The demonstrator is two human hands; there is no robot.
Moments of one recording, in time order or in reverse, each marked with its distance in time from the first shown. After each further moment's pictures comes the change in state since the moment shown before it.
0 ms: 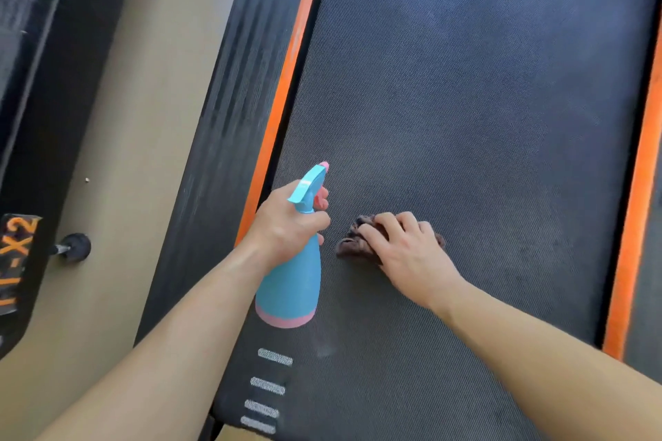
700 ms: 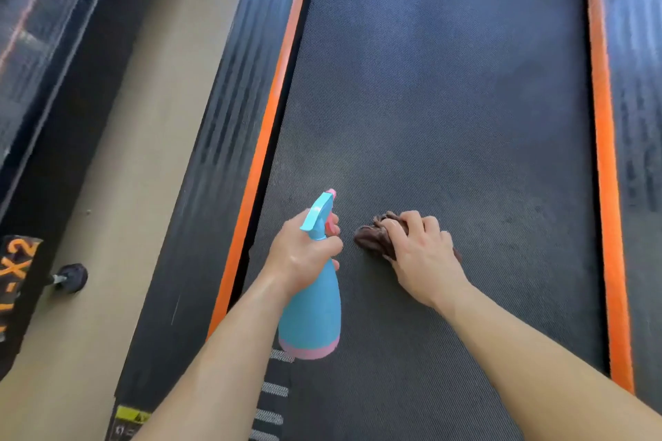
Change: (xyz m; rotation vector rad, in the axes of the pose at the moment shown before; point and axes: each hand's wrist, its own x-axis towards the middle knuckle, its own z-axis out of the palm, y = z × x) left_hand -0.048 -0.055 0.041 -0.096 -0.006 0.064; right_hand -0.044 -0.017 0.021 0.068 0.037 0.356
